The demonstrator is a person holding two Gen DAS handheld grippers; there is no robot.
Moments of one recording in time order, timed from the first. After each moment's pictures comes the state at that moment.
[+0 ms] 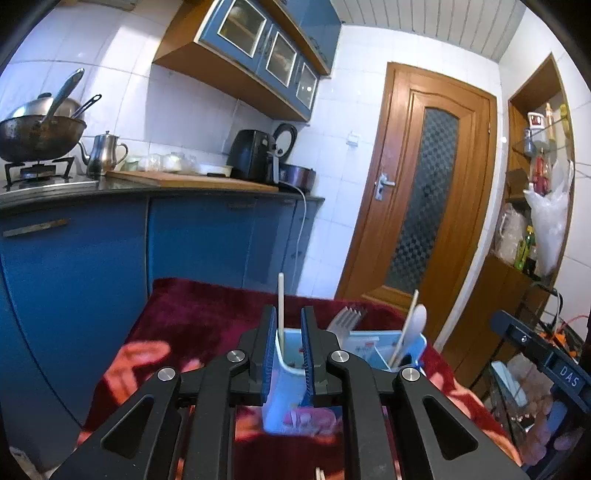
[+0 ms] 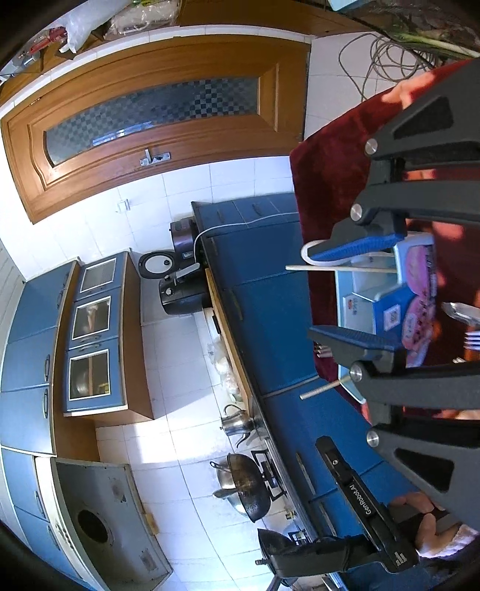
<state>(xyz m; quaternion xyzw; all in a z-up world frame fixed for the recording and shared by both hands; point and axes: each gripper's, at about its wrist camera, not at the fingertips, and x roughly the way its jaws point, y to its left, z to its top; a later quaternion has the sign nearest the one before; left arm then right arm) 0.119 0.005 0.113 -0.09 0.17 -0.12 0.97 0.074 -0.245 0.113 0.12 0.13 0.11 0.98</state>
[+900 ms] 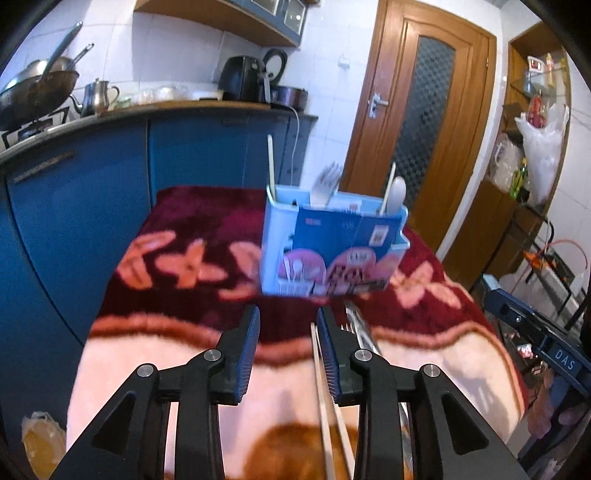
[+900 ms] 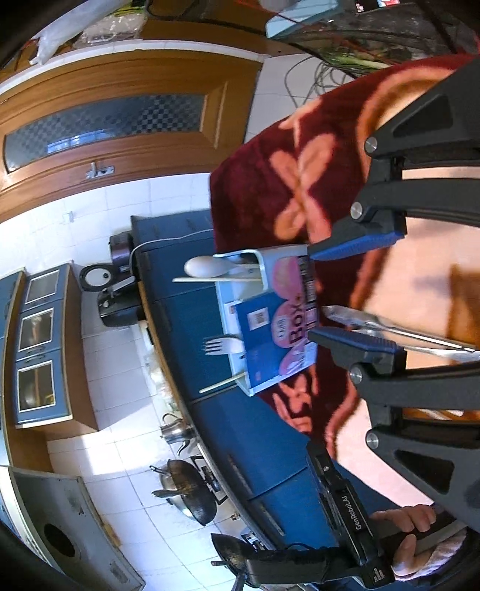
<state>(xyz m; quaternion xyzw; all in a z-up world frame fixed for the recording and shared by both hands) 0.053 0.002 0.064 -0.04 0.32 -0.14 0.94 0.003 -0.237 0.065 0.11 0.26 0.09 0.96</state>
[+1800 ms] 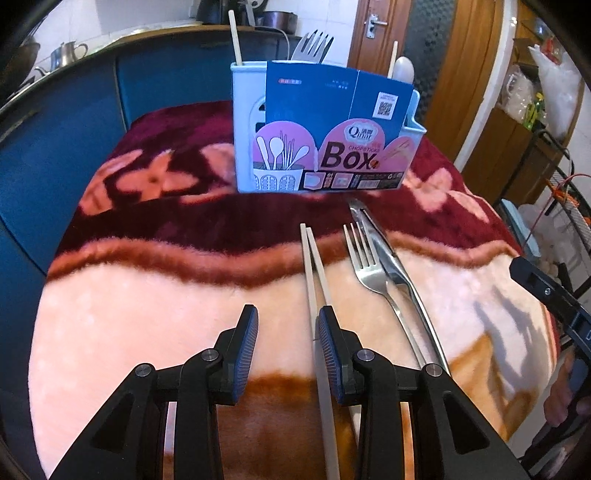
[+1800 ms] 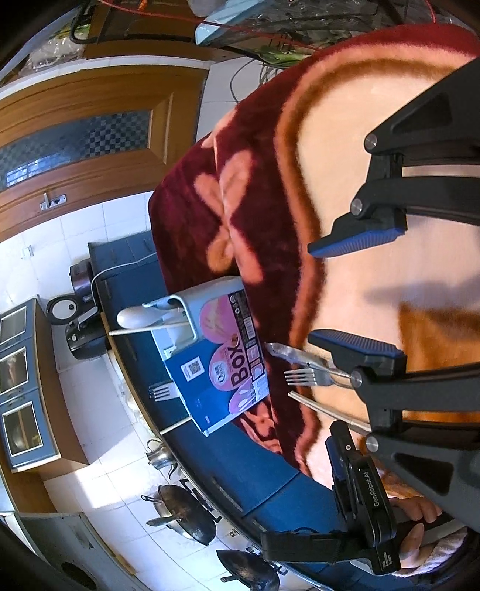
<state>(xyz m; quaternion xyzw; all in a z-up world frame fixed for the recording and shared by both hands) 0.072 -0.036 -0.003 0.01 0.45 -0.14 0.88 -0.003 -0.264 0.009 0.16 0.32 0.07 0.93</state>
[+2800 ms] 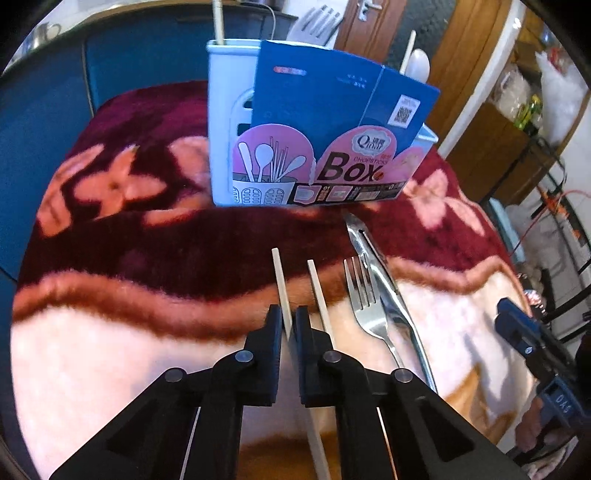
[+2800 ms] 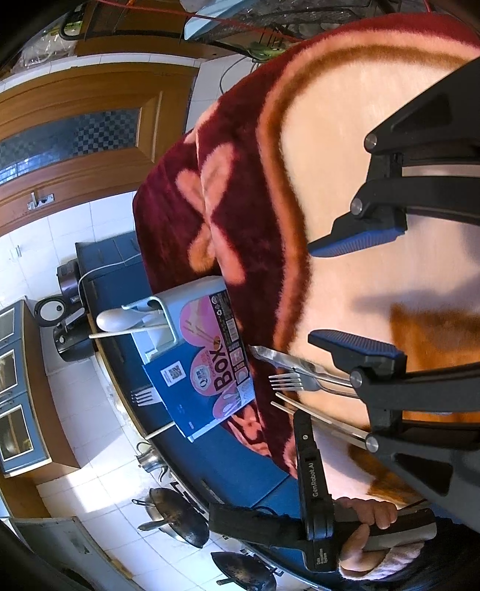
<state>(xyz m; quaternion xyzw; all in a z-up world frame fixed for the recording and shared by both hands) 0.125 -0.037 -0.007 -0.02 0.49 -0.19 0.85 0.002 -0.259 -0.001 0.16 0.34 0.08 0.92</state>
